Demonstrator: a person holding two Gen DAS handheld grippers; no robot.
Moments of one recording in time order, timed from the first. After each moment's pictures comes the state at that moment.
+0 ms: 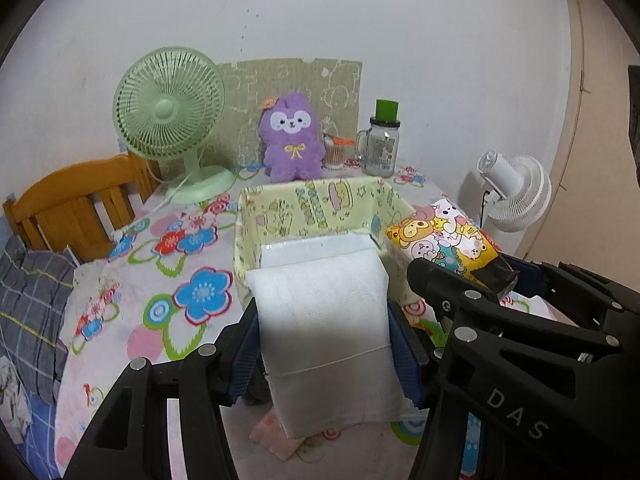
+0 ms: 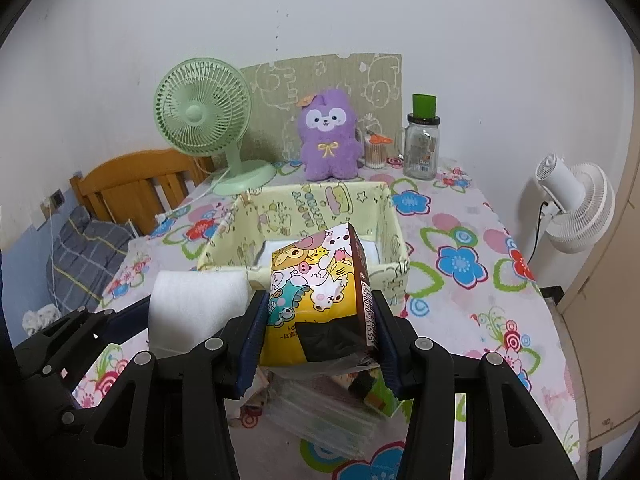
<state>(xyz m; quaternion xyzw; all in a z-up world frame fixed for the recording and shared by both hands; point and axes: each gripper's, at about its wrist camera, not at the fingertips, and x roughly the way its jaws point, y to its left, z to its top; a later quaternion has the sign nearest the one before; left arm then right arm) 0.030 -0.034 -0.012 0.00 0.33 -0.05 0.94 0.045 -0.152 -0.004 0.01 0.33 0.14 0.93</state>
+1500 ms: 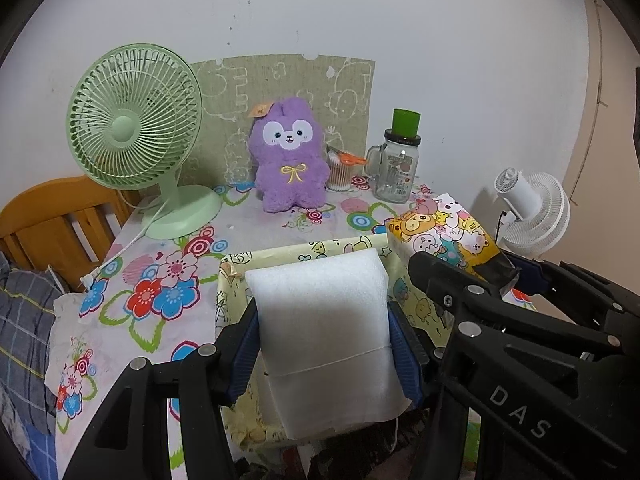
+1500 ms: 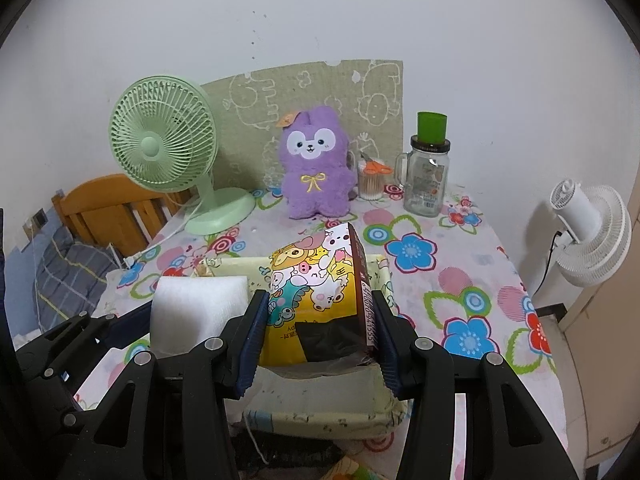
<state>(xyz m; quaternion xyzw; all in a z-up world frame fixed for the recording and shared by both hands) 0.151 -0.026 -0.006 0.00 0.34 -0.06 0.94 0.163 -0.146 0.005 0.02 0.33 0.13 0.93</state>
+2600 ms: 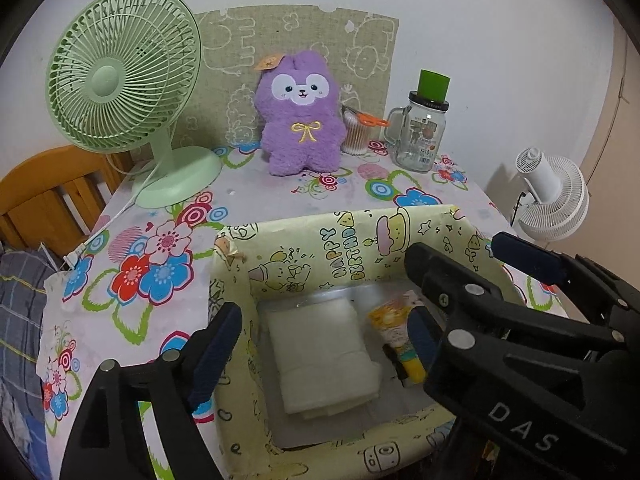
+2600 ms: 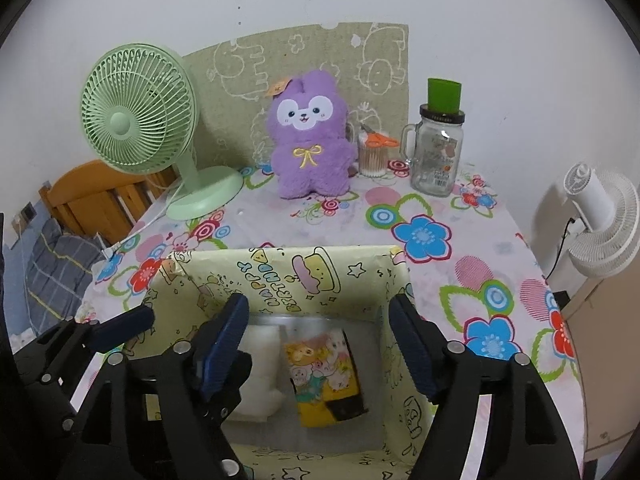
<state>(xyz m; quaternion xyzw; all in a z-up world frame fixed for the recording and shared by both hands) 0.186 -0.013 -0.037 -0.02 0.40 -0.05 0.91 0.205 -0.132 -0.027 0.01 0.37 0.12 0.92</state>
